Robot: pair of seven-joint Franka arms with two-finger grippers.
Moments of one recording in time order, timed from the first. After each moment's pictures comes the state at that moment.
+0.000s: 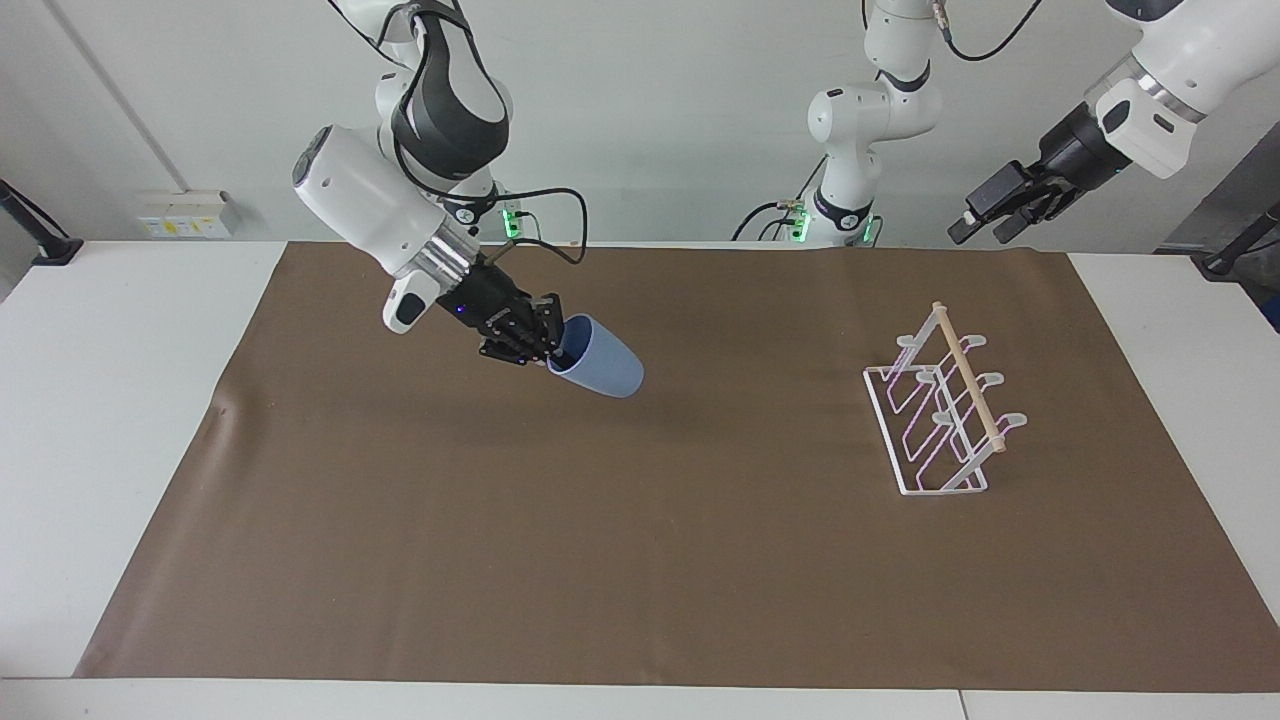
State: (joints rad) left arm 0.14 -0.06 -0.09 -1.56 -0.48 1.45 -0.39; right arm -0.12 0.09 0.39 -1.84 0.81 2.22 -0.08
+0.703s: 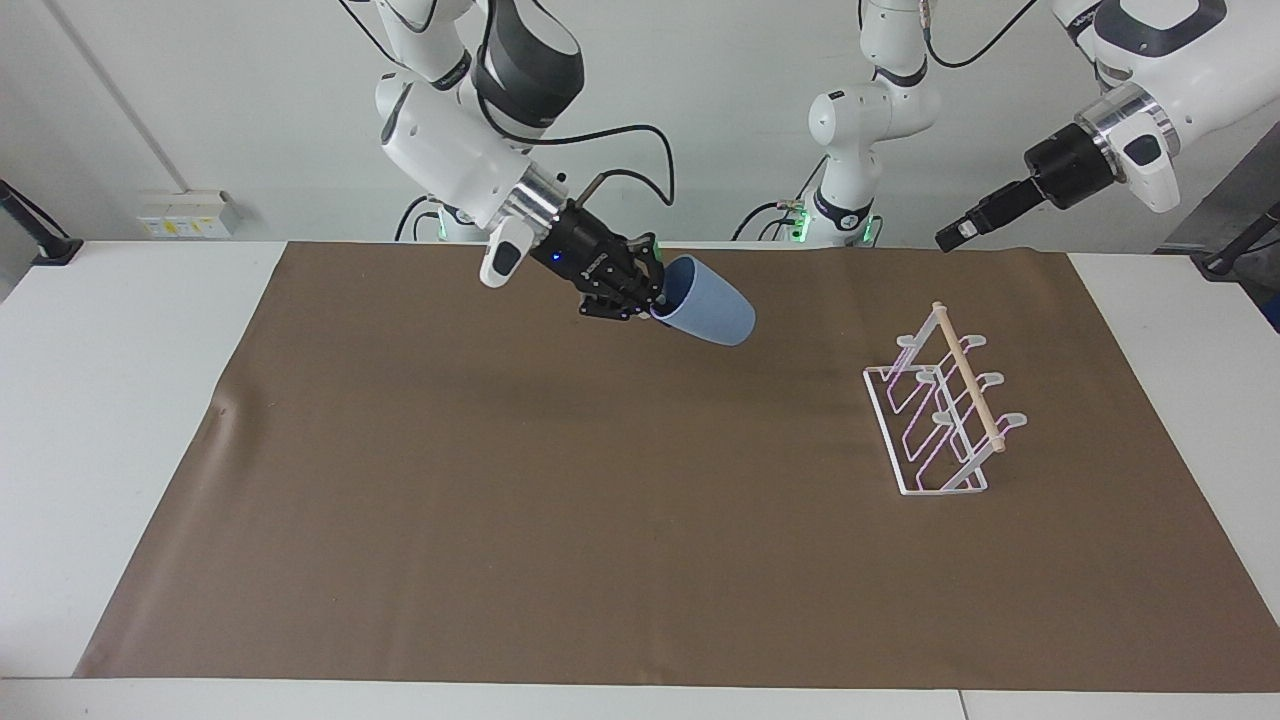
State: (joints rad) left arm 0.20 -0.22 -0.10 -2.03 -1.15 1.76 -0.65; right arm -0.12 0.09 0.67 -1.81 0.92 2.49 0.04
